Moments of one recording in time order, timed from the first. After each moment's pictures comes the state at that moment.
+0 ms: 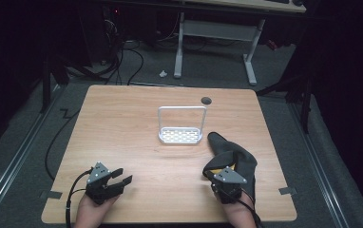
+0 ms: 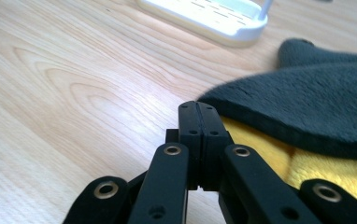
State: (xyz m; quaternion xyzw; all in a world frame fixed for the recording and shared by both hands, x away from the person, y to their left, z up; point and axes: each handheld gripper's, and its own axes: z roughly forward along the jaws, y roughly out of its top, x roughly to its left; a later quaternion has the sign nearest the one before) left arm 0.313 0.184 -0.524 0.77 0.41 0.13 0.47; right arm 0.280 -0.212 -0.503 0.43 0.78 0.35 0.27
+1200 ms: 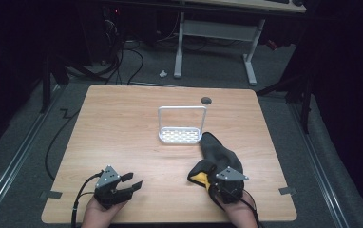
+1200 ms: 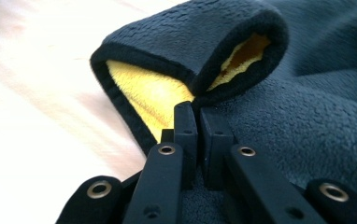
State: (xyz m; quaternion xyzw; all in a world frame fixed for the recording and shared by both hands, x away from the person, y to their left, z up) left arm 0.300 0.154 -0.521 0.79 0.36 0.10 0.49; right arm 0.285 -0.219 -0.517 0.45 0.79 0.35 0.22
